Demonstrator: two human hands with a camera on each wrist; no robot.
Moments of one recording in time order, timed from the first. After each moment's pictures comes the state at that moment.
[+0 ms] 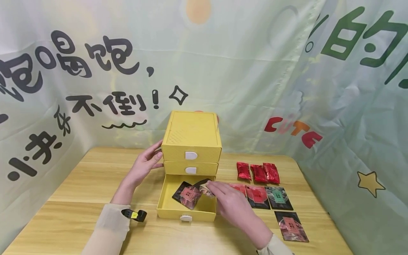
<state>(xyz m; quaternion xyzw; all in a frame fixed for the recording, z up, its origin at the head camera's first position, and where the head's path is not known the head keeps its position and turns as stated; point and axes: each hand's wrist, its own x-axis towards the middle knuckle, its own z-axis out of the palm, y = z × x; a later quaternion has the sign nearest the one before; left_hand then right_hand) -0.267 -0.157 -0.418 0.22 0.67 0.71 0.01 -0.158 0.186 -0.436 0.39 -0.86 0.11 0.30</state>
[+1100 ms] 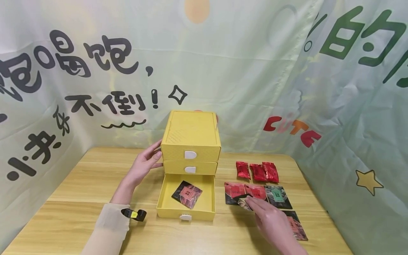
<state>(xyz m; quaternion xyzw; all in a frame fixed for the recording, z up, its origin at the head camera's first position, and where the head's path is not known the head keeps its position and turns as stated) -0.267 -0.157 -0.419 0.22 0.67 0.71 0.01 -0.105 0.280 -0.451 0.28 -0.91 0.07 0.30</state>
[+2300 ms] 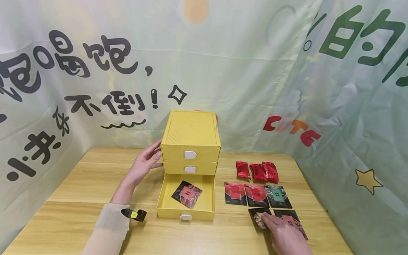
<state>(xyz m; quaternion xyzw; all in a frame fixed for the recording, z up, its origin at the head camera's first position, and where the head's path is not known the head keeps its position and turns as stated) -0.266 -0.157 -0.418 0.22 0.66 0.72 0.01 -0.078 0.311 -0.465 0.14 -0.99 0.02 0.02</state>
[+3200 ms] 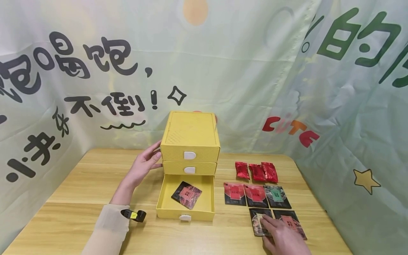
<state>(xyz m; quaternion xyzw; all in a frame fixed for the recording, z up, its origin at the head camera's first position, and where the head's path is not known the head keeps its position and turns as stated) -0.267 -0.158 -0.420 0.22 0.66 0.72 0.02 -0.085 0.315 -0.469 0.11 -0.99 0.06 -0.08</state>
